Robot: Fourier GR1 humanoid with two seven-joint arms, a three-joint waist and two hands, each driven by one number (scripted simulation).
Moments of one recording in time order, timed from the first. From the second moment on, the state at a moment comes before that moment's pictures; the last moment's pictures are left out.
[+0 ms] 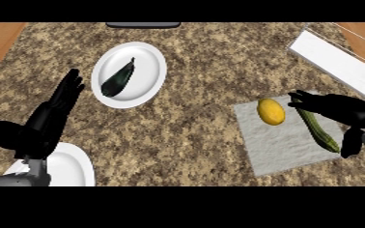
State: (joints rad) left arm -0.05 0.32 -0.04 -1.67 0.13 0.02 0.13; right arm -0.42 -0.71 0.29 -0.94 0.94 0.43 -0.67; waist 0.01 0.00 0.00
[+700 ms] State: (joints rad) left arm -0.06 0.29 -0.03 -1.68 0.10 0.01 0.16; right arm -0.48 -0.65 0.26 -0.72 1.02 0.29 -0.77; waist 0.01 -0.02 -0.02
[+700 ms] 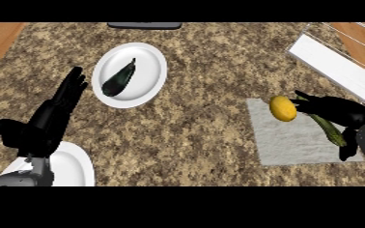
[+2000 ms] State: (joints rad) left arm -0.07 0.29 0.01 -1.67 0.09 -0.01 0.18; right arm -0.65 -0.48 -0.21 -0.56 0.75 -0.09 -0.31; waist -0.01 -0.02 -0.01
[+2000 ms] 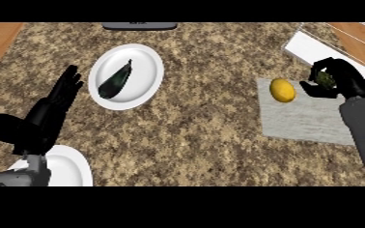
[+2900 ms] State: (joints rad) left arm -0.10 0.27 -0.02 -1.66 0.08 -0.02 0.18; right arm -1.20 -0.32 -0.16 -0.55 1.23 -0.60 0.93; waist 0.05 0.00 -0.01
